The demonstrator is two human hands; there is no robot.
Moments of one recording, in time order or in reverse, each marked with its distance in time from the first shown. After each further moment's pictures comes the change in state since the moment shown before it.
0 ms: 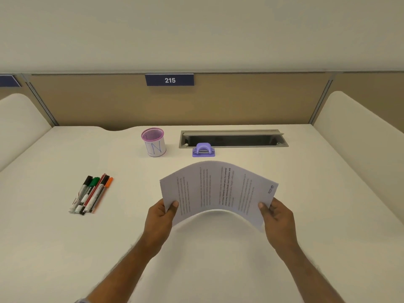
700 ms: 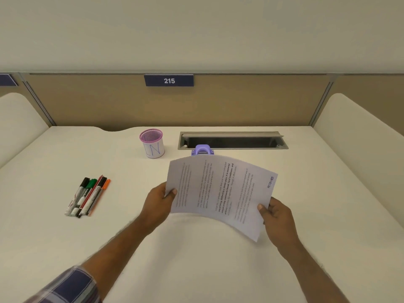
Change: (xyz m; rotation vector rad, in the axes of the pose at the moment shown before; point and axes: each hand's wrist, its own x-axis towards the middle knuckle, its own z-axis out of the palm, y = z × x) left_hand 0.042 0.032 -0.003 0.381 -0.051 0.072; right_hand 0.017 -0.003 -0.006 -0.012 -0.086 0.130
